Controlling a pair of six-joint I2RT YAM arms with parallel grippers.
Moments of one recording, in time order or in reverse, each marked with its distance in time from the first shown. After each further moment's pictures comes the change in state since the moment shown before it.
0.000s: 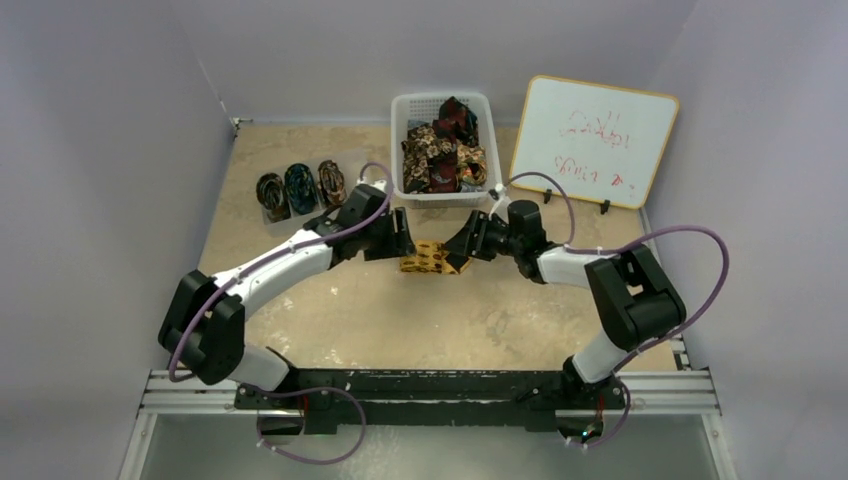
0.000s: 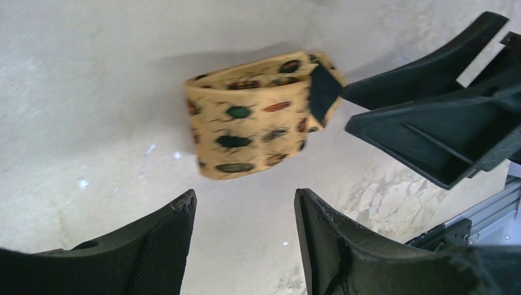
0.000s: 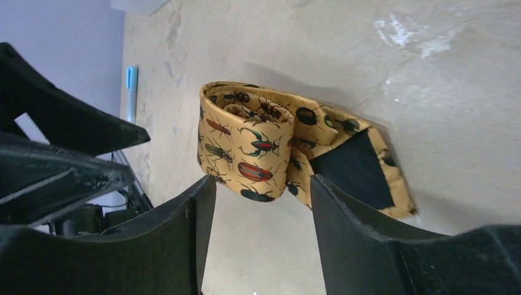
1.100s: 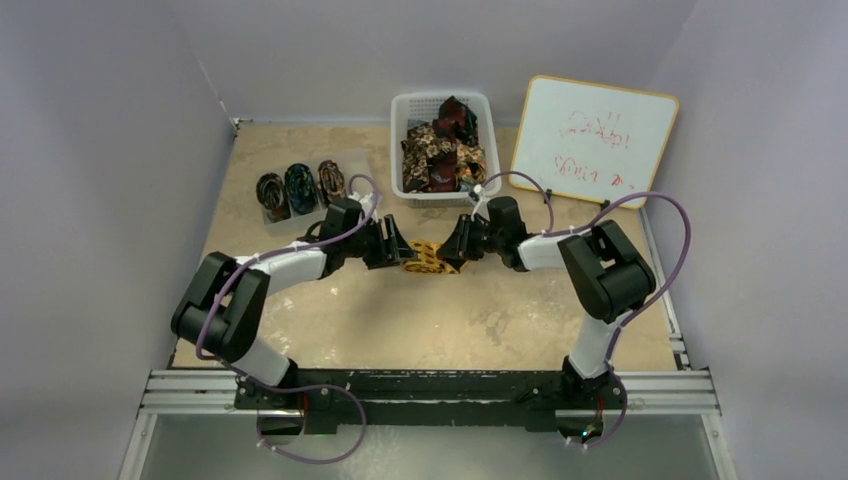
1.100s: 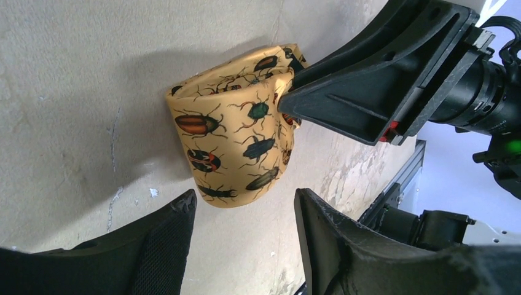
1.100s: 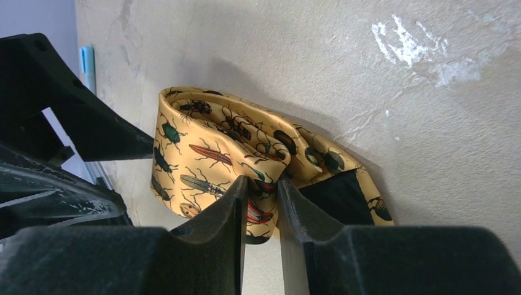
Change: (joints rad) left arm 0.232 0.076 -0.307 0.501 0.441 -0.040; right arm 0.069 0.225 0.156 -0.065 0.016 -0.064
